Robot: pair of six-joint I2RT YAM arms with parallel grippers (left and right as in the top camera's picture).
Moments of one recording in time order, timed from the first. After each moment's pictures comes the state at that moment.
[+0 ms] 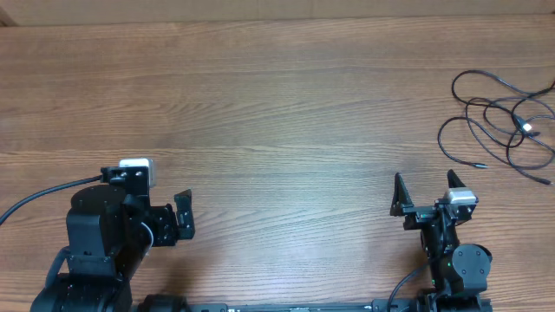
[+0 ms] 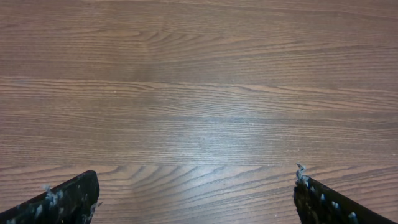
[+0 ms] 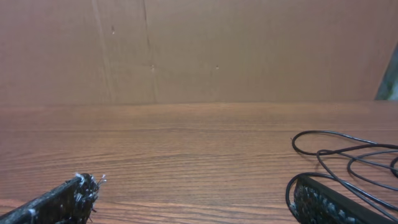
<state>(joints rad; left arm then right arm) -0.07 0.71 1.09 -1.16 0.02 -0.13 0.03 0.01 0.02 -0.03 -0.04 0.04</state>
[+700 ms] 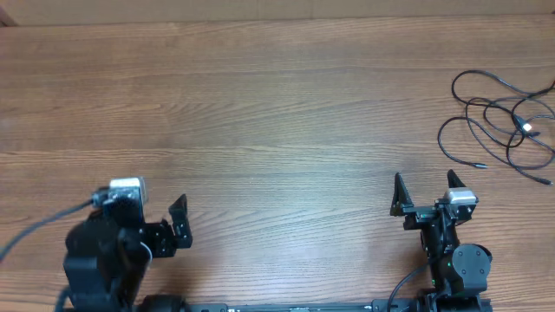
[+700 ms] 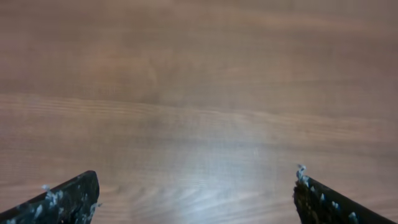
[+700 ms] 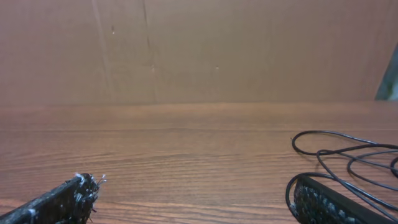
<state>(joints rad) -0.01 0.48 0.89 -0.99 0.03 -0.13 0.03 0.01 0.02 -0.03 -0.04 0.04</state>
